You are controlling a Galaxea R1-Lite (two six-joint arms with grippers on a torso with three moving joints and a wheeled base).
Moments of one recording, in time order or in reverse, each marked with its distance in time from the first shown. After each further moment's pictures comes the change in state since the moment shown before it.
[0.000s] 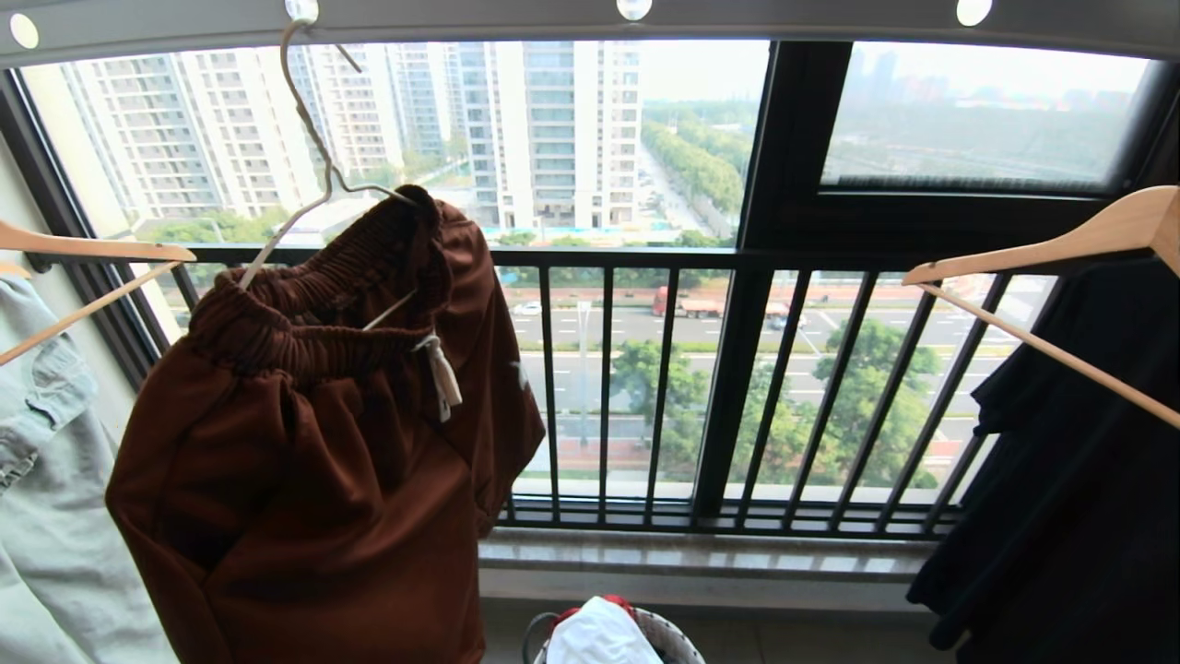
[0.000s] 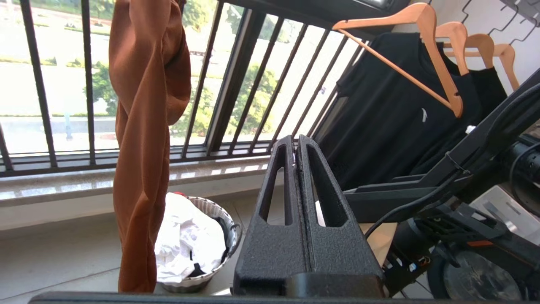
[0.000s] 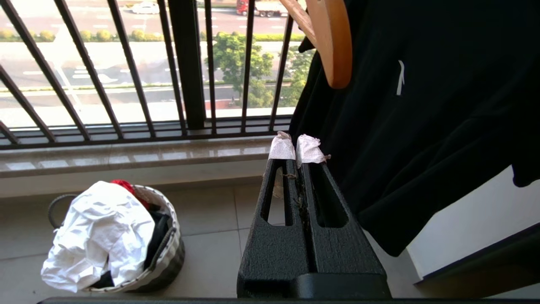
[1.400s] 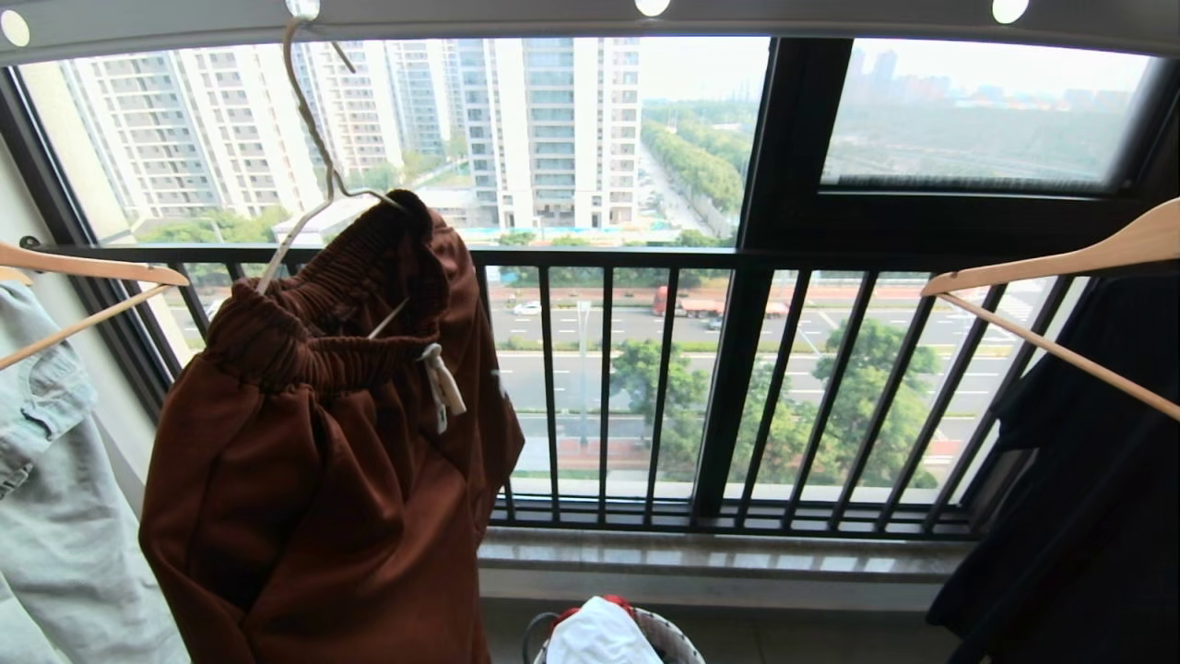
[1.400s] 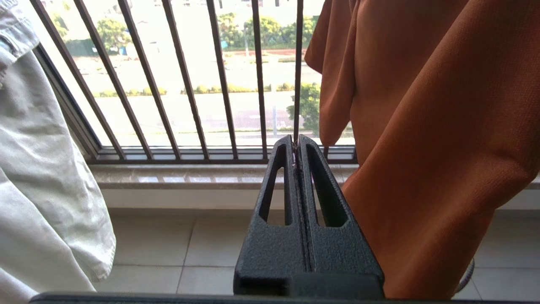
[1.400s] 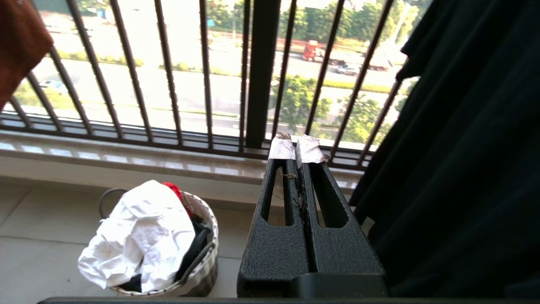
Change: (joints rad) left arm 0.014 -0.260 0.990 -0.659 0.488 0.393; right arm -0.113 -0.262 0.511 -0.391 0.360 -0.071
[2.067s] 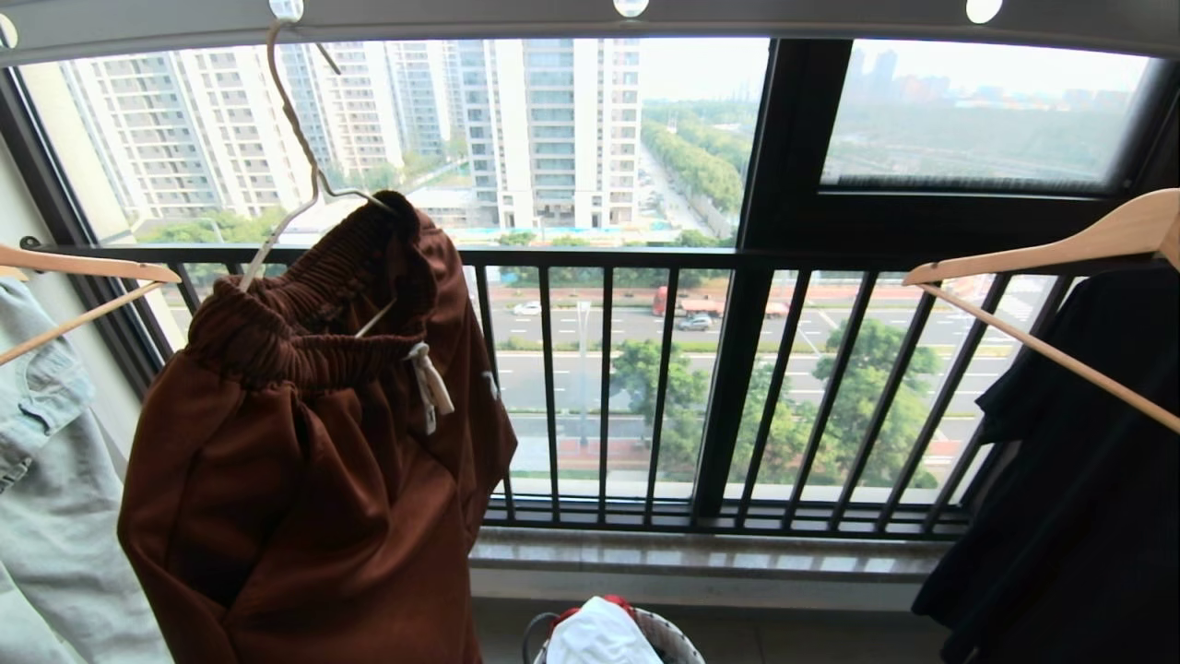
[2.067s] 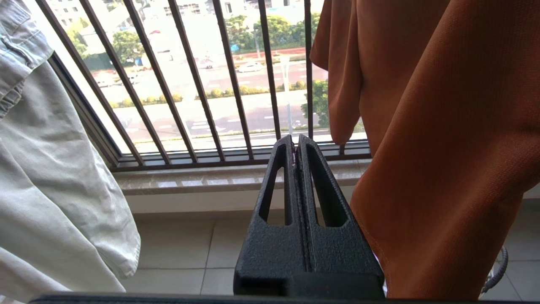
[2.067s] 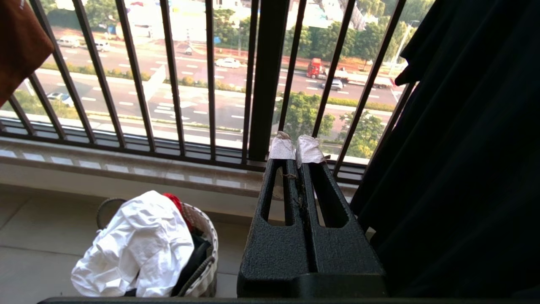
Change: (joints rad) left arm 0.000 -0.001 0.081 -0.075 0.012 0.086; right arm 0.001 -0.030 0.141 -0.156 0.009 -0.010
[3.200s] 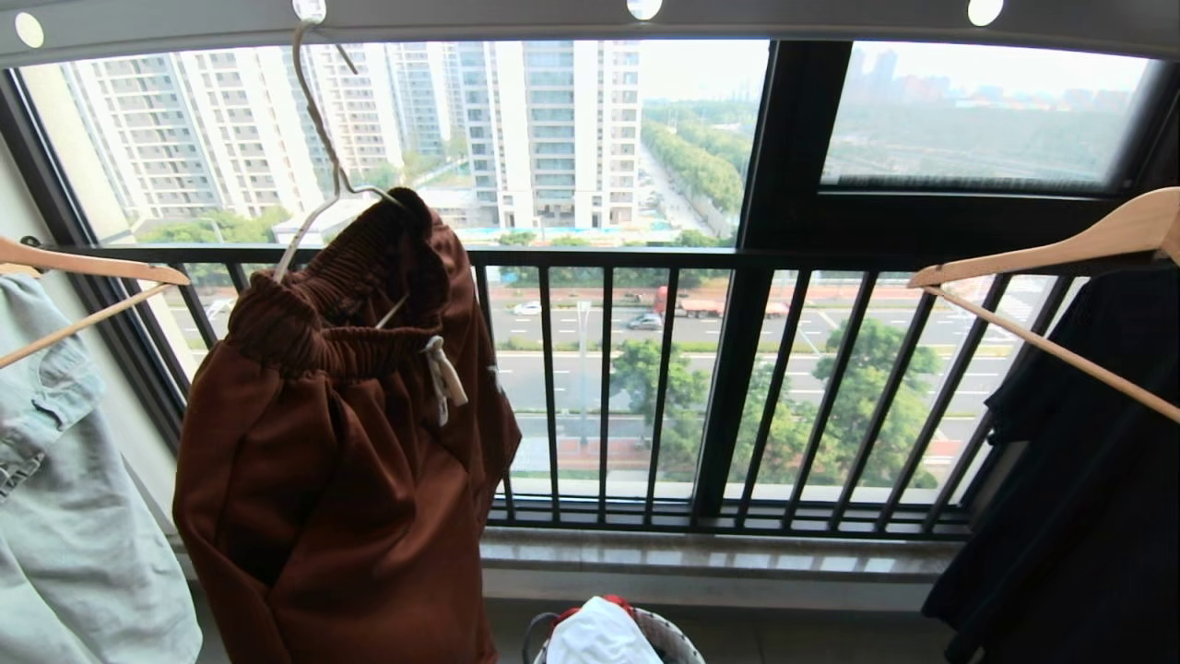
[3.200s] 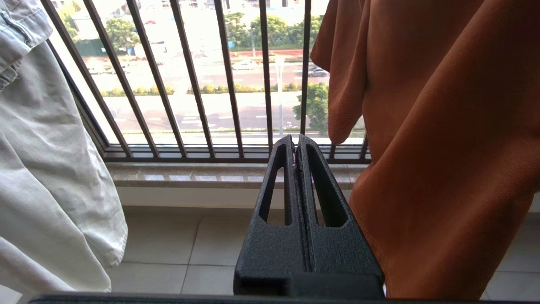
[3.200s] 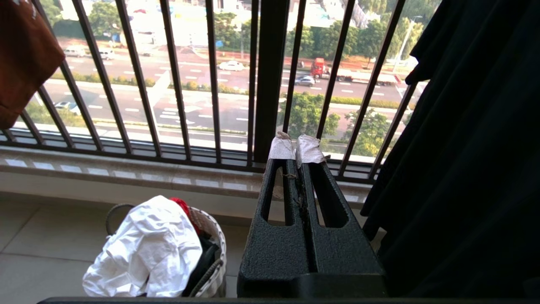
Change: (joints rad) left arm 0.000 -0.001 0.000 0.000 0.011 -0.074; right arm 0.000 0.000 0.002 -0.006 -0.006 0.034
